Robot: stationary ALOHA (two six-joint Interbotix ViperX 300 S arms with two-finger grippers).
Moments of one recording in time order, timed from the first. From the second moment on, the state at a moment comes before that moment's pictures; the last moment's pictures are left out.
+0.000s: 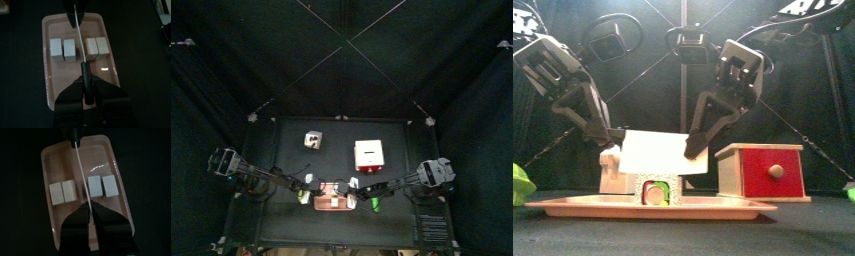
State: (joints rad) left arm -0.17 -0.18 0.95 0.60 -0.11 -0.67; right arm 0.17 0.13 0.53 -0.95 0.23 1.23
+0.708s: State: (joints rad) left arm -0.27 -0.20 0.94 0.54 -0.06 -0.66; right arm 0.23 0.12 0.52 -0.95 0.23 1.23
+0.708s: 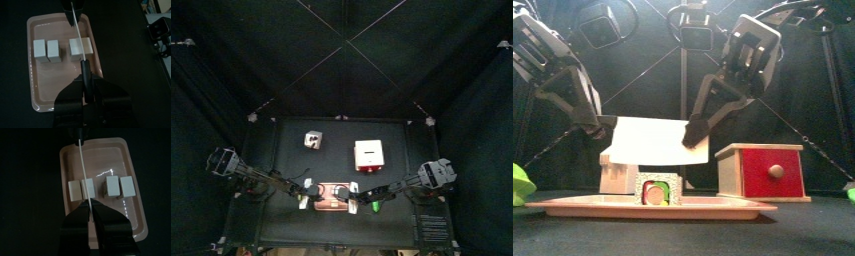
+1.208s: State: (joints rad) left arm -0.28 -0.17 0.94 0.54 -0.06 -0.67; right arm 0.24 0.15 0.52 -0.95 0.23 1.23
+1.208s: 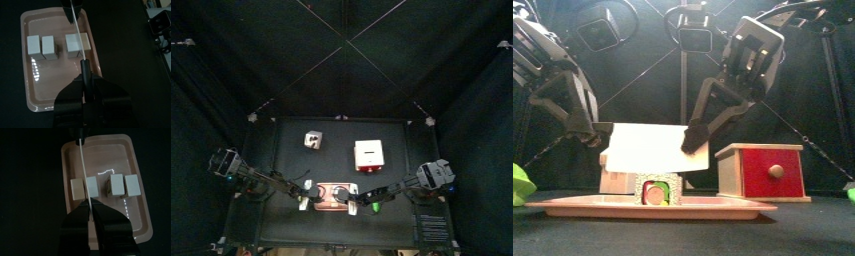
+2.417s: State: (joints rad) left arm -0.29 -0.06 0.92 0.54 -0.06 -0.67; right arm 0.24 0.23 0.50 -0.94 0.23 1.23
